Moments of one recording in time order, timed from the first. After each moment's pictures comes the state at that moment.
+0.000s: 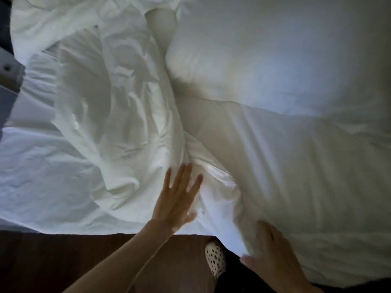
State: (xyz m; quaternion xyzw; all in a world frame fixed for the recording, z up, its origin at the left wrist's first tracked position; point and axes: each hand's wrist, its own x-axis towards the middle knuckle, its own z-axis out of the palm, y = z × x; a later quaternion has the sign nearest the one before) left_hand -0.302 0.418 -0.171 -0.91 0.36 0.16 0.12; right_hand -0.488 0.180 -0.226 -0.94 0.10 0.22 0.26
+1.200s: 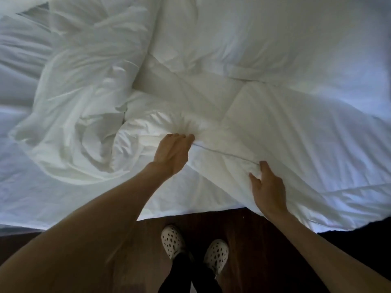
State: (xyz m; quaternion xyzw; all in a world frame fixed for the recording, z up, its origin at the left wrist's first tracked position) left_hand -0.196 0.558 -0.172 -0.93 0.34 0.11 -0.04; right_hand -0.378 0.351 -0.183 -0.91 0.29 -0.01 0.30
